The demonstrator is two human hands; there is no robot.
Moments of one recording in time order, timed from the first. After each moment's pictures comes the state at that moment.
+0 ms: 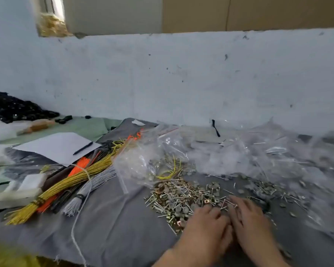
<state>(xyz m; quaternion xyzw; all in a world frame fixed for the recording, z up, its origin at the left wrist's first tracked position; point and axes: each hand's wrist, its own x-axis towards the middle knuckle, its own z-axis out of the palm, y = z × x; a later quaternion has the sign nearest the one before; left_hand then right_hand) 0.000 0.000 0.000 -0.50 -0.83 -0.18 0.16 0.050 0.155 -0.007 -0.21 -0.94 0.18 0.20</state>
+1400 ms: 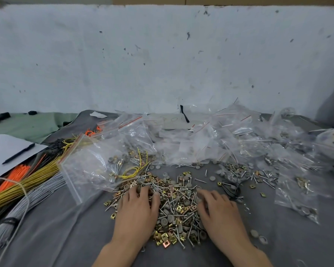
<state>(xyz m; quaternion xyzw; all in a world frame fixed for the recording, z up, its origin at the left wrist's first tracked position) -0.086 -0.014 -0.021 -0.24 -0.95 -0.18 0.07 0.029 0.166 -0.026 -0.24 -0.95 0.13 0.14</state>
